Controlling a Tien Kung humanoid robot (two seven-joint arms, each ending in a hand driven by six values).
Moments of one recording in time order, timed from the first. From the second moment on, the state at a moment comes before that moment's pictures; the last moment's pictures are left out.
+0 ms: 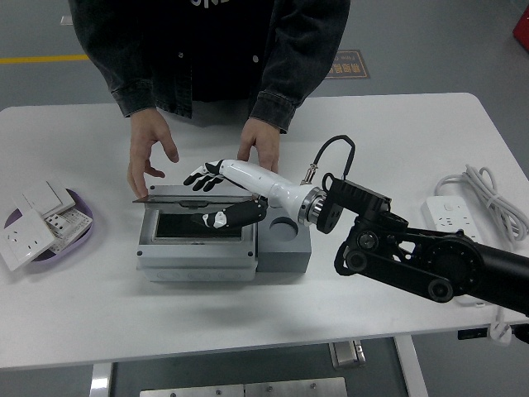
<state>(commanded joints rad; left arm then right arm) 0.02 0.13 -1.30 -0.18 1.14 -0.10 0.14 0.81 -0.32 0.34 1.46 -1.33 -0.16 -0.04</state>
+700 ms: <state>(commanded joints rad) 0.02 0.13 -1.30 -0.18 1.14 -0.10 0.14 0.64 -0.40 0.49 1.60 -1.11 -0.09 0.02</state>
